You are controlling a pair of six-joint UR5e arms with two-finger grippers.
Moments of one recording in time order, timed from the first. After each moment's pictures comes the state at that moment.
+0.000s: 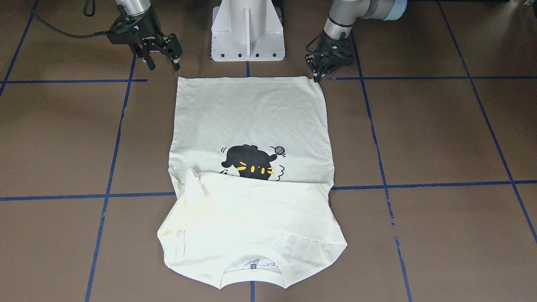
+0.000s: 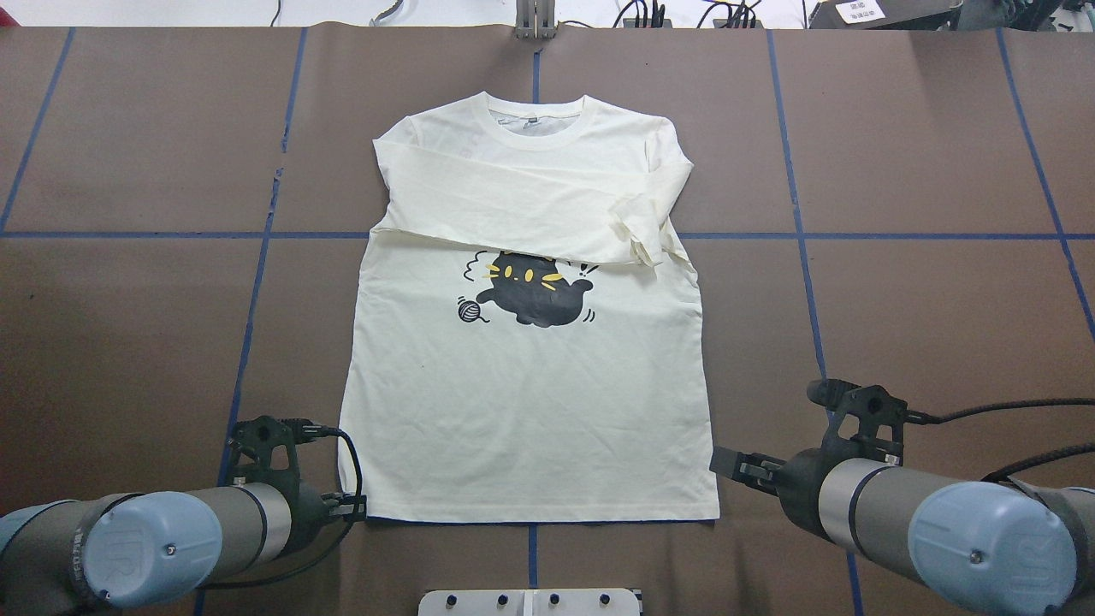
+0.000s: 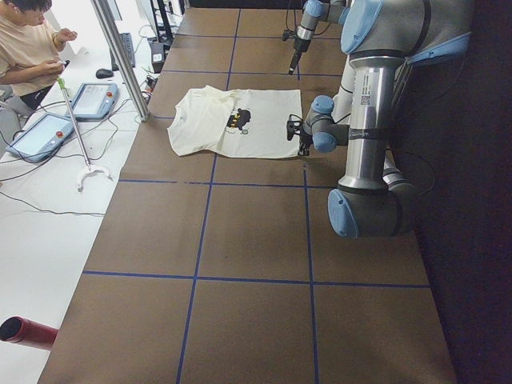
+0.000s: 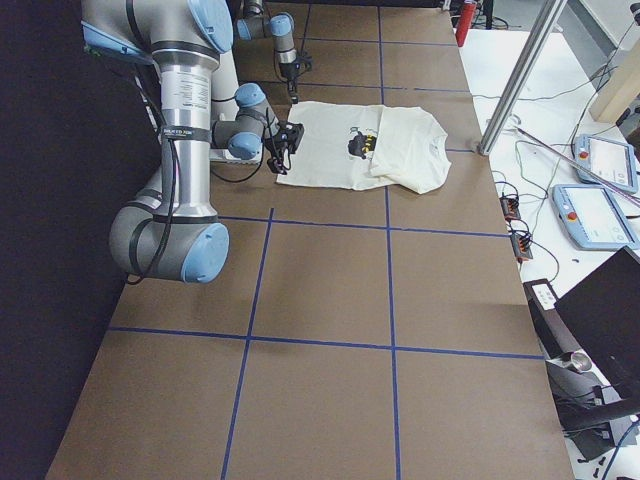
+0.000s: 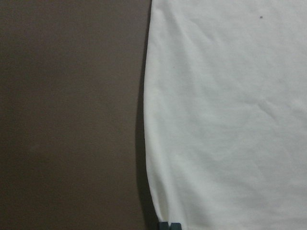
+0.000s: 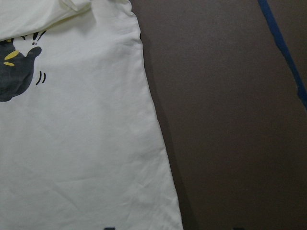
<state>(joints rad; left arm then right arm) -0.14 -1.65 -2.04 -1.99 -1.51 -1.51 0.14 -1.64 2.27 -1.26 1.41 1.75</state>
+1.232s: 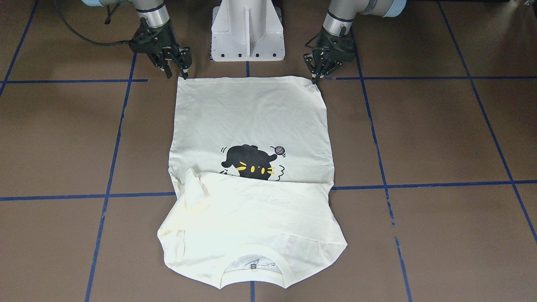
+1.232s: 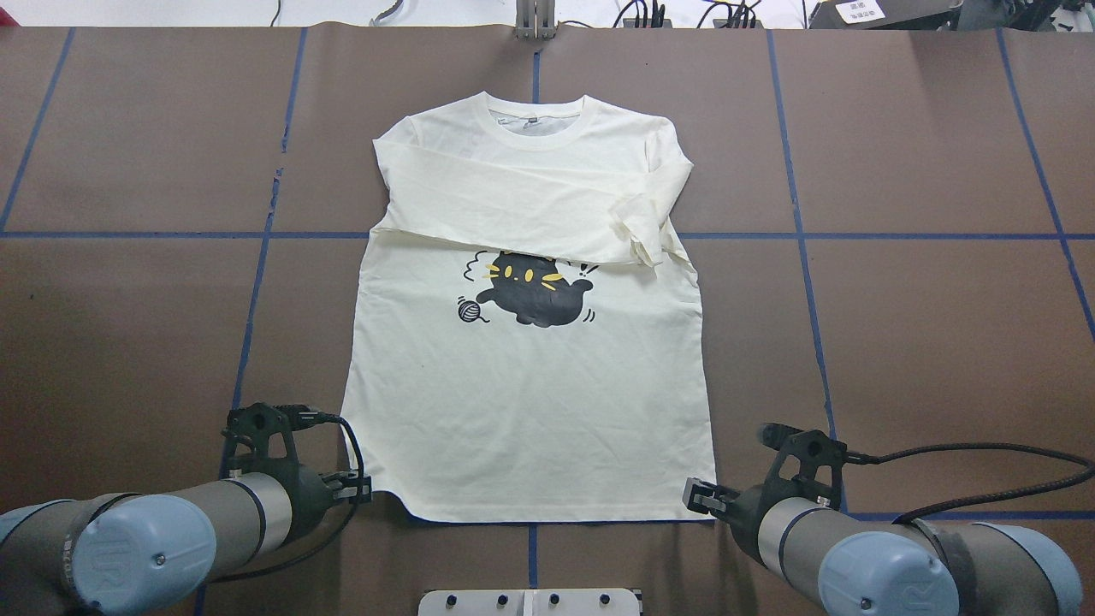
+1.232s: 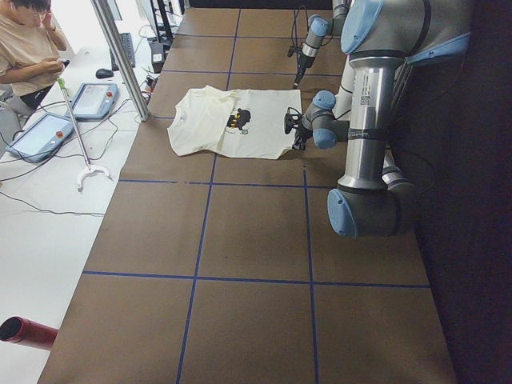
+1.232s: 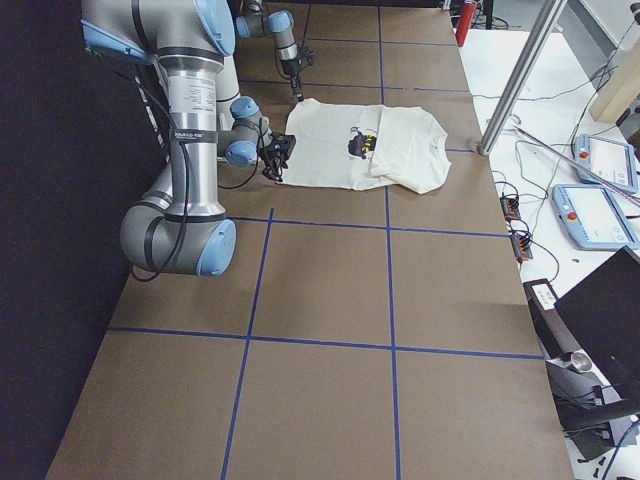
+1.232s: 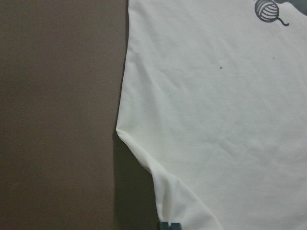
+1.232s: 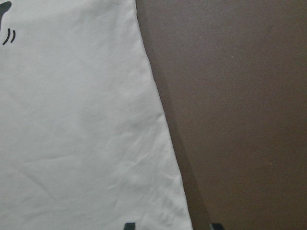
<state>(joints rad) -0.14 -1.65 -2.07 -1.99 -1.42 -1.51 0.06 -1.55 2.13 -1.26 1.33 1.80</state>
